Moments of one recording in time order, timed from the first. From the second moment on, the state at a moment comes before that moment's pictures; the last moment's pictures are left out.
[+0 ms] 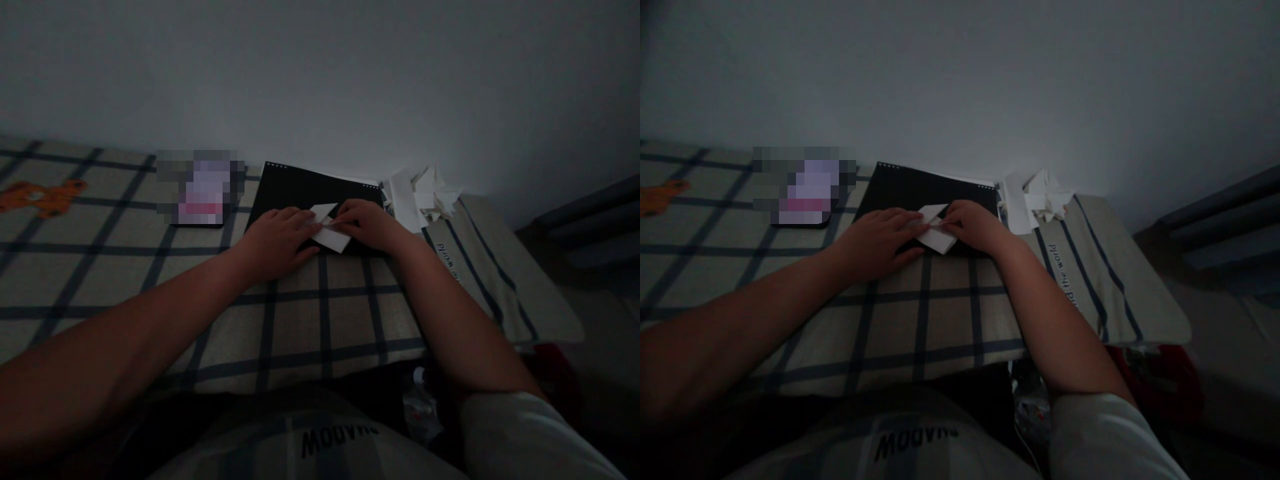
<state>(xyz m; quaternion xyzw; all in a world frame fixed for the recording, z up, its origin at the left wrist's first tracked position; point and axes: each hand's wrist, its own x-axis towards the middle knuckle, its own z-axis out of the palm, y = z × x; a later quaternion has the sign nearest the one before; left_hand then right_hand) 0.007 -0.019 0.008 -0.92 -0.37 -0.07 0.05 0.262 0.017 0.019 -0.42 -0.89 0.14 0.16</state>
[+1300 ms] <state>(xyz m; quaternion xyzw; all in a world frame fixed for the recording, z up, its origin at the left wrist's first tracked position) 0.005 0.013 0.006 -0.60 -0.51 -0.41 -0.45 0.249 0.003 0.022 -0.36 -0.88 0.01 0.32</state>
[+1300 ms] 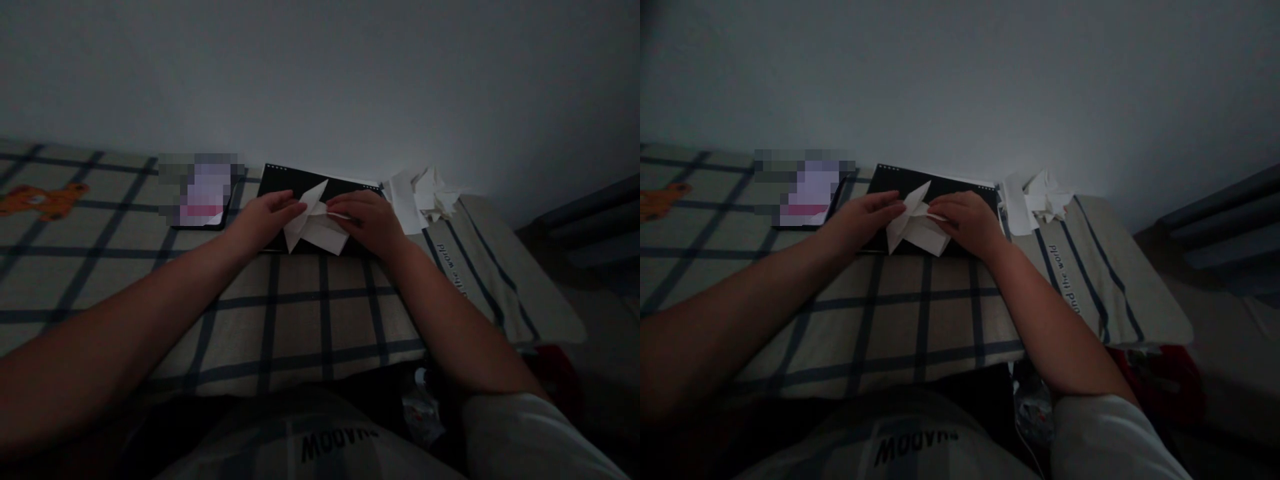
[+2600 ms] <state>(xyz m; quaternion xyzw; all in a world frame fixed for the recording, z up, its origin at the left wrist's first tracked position) 0.005 0.005 0.002 -0.62 -0.50 -0.38 -0.48 0.223 -0.007 0.028 -0.52 -0.74 0.23 0.36</state>
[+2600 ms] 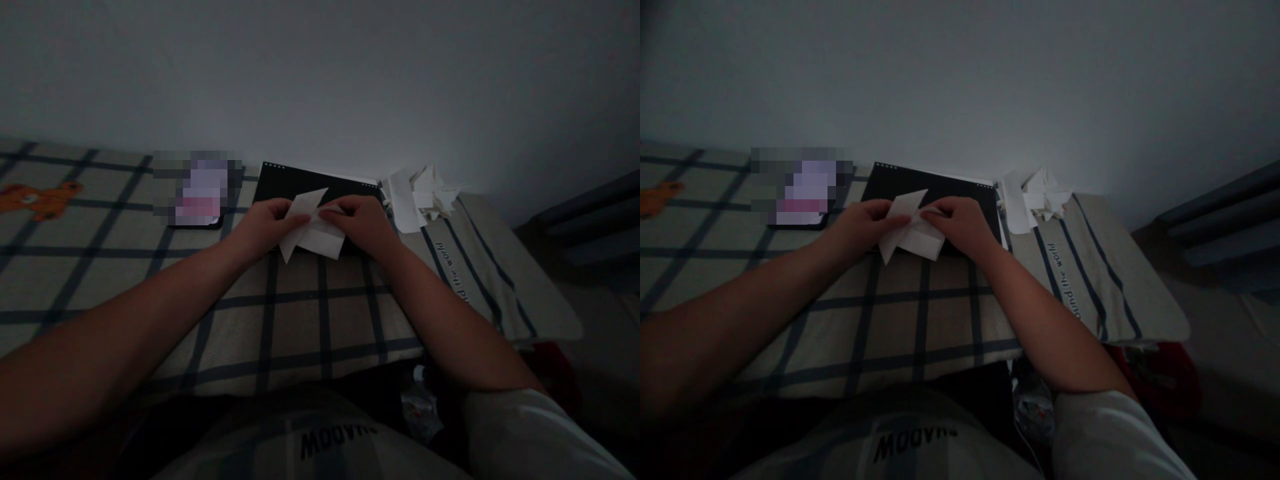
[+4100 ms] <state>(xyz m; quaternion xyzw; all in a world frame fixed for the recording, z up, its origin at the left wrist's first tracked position) 0.007 0.002 0.009 -0.57 -0.52 -0.40 -0.49 0.223 -0.009 0.031 -0.53 -0.76 0.21 0.32</state>
